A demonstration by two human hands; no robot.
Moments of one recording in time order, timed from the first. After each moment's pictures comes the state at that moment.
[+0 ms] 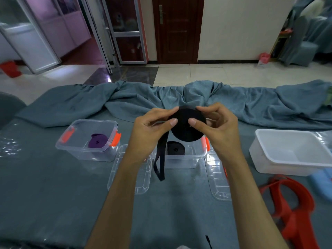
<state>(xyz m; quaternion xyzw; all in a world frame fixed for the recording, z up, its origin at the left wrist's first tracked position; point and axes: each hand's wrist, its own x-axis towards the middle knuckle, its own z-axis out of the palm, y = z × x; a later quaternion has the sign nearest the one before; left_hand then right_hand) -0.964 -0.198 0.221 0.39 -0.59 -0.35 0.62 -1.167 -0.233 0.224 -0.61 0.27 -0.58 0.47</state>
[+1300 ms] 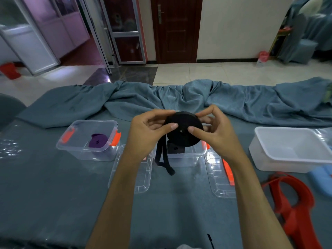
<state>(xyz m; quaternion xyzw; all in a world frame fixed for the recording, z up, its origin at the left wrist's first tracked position) -0.960 -0.193 0.221 0.44 -0.59 -0.35 0.59 -1.180 -0.237 0.211 -0.64 0.27 -0.49 0.53</state>
